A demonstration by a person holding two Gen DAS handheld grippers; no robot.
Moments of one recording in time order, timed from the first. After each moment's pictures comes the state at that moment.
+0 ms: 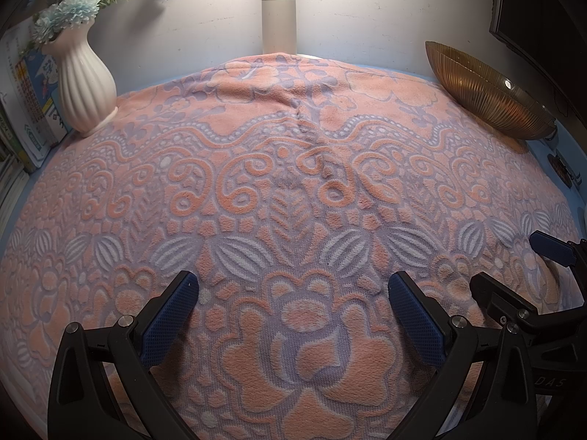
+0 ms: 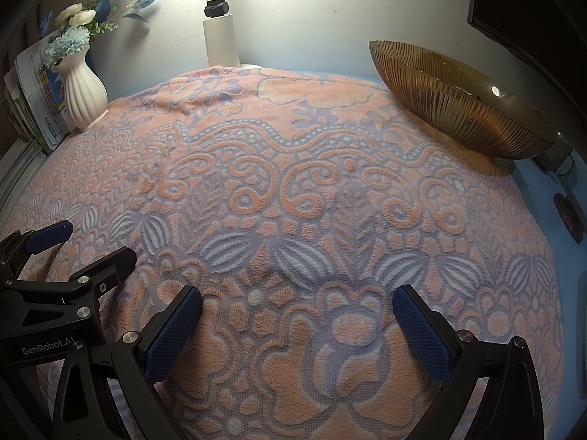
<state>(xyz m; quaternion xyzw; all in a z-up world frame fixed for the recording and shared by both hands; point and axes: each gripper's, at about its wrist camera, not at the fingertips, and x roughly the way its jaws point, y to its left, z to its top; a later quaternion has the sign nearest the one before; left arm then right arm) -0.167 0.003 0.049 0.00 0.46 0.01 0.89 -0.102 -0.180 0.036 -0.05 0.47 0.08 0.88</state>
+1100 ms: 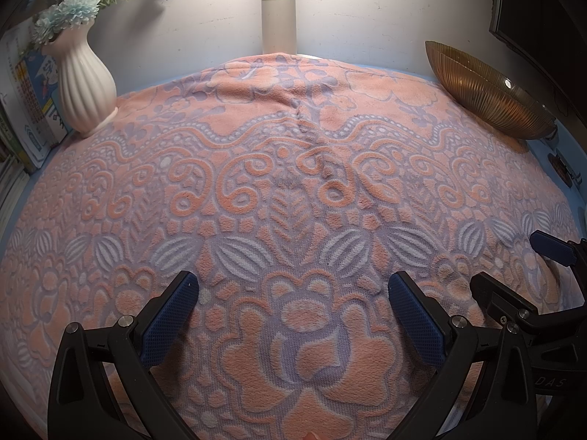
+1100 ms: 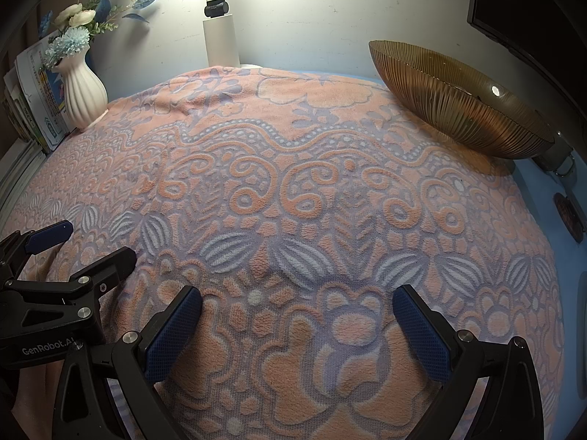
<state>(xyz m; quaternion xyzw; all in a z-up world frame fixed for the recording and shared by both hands) -0.169 0.002 0.048 0.00 0.46 0.01 0.89 -0.103 -0.180 0.036 -0.05 0.47 0.08 0.88</state>
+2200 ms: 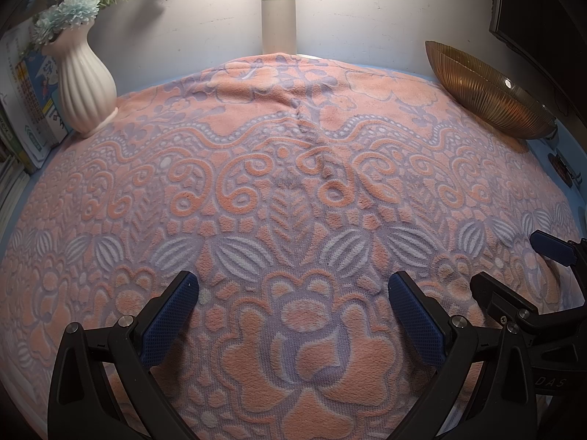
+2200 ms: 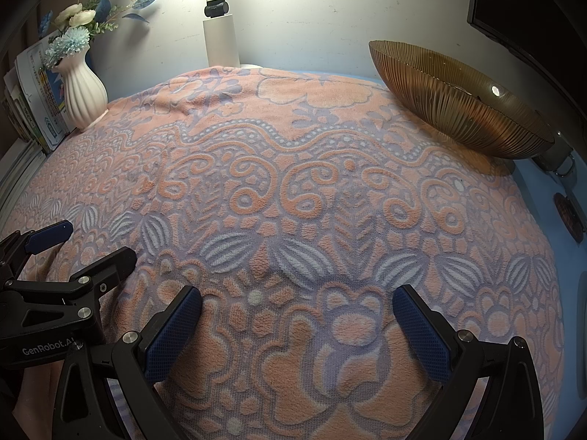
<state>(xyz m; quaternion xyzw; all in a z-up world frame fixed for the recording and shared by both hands) -0.166 0.002 0.050 0.00 0.46 0.01 0.89 -0.102 -0.180 0.036 -0.05 0.47 0.08 0.88</state>
